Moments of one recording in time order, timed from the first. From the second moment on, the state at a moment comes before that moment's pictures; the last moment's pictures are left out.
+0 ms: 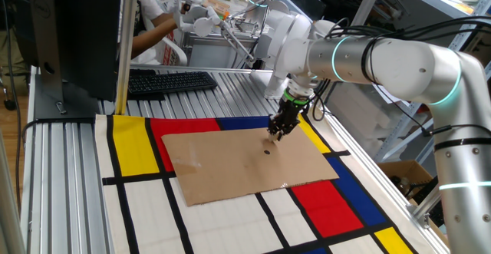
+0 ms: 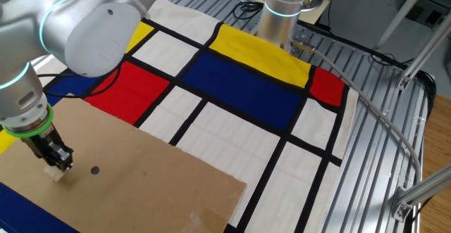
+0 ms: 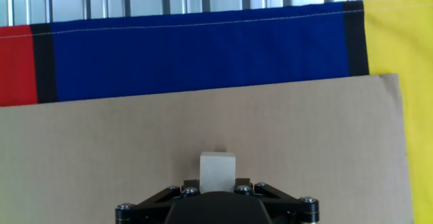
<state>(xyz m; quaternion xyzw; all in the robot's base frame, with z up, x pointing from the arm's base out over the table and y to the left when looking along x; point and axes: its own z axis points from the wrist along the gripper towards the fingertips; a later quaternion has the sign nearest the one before) 0.773 -0.208 0.026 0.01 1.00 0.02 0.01</state>
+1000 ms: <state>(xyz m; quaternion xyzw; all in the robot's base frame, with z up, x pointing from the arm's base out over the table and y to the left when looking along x) 0.772 -0.209 0.027 -0.02 1.00 0.01 0.01</state>
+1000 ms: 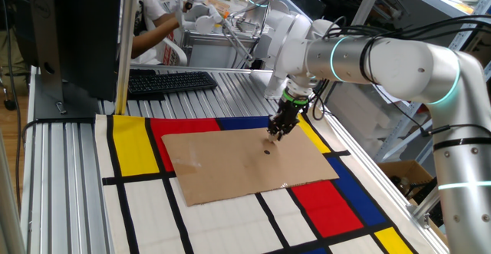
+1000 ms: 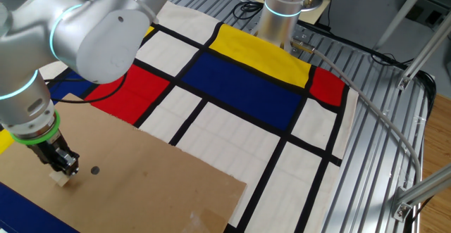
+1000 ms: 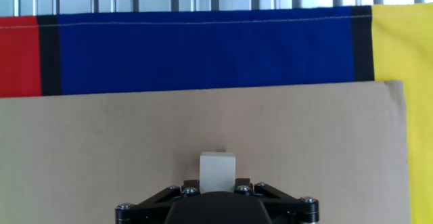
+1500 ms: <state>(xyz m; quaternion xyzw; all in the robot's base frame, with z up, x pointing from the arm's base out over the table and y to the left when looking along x) 0.772 -0.209 0.026 -0.07 1.00 0.01 0.00</state>
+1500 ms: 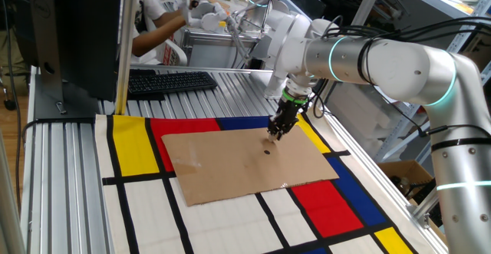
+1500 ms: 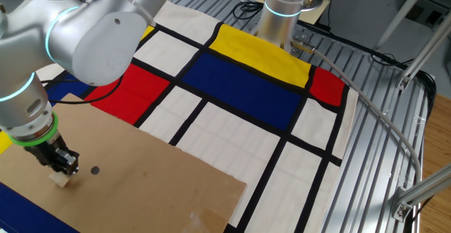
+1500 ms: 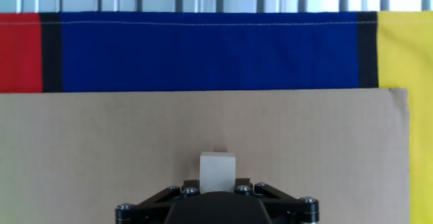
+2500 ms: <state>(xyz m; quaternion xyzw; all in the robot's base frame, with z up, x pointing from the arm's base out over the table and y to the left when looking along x) 0.774 -0.208 0.026 -0.11 0.99 0.02 -0.01</state>
